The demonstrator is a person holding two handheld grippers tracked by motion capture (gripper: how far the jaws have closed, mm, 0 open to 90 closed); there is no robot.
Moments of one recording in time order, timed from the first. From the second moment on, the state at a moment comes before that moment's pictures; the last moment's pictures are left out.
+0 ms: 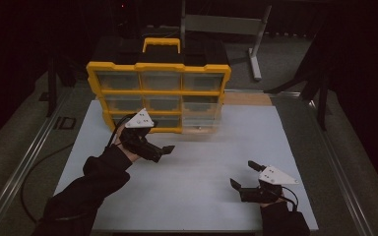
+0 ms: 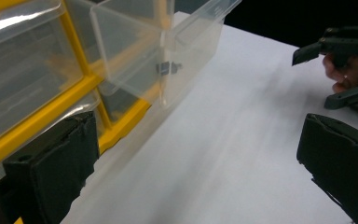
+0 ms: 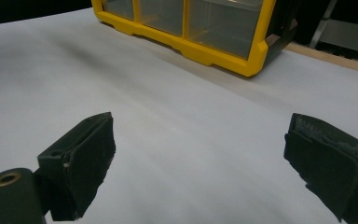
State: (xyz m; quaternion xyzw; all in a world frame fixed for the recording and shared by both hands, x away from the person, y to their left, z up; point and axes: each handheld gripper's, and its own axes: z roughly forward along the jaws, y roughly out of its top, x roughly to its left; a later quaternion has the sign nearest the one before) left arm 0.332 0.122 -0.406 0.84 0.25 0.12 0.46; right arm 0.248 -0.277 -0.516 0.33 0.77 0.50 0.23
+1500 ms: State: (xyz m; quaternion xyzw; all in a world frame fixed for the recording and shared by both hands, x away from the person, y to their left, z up) left arm 0.302 0.152 -0.478 0.85 0.27 0.09 0.45; right arm 0.248 -0.277 -0.515 0.33 0.77 0.50 0.23
